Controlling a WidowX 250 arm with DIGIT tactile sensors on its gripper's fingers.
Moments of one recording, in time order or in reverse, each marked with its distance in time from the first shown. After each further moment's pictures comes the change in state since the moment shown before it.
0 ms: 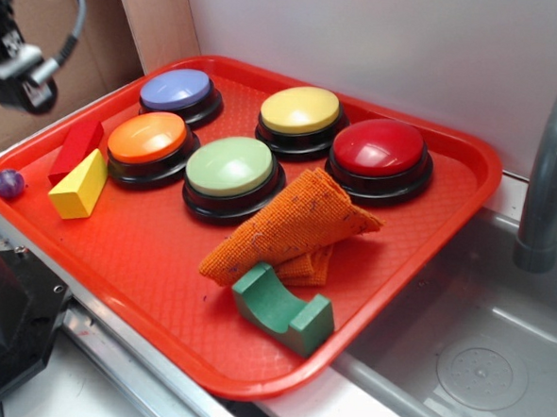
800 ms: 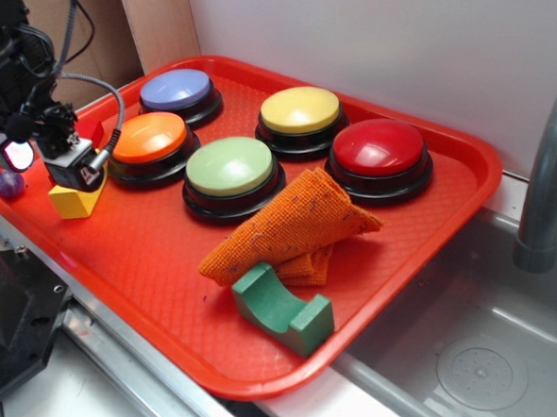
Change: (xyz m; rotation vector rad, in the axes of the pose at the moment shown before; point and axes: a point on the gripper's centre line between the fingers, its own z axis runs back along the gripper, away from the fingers) arm 0.013 0.025 -0.081 0.037 -0.009 0.099
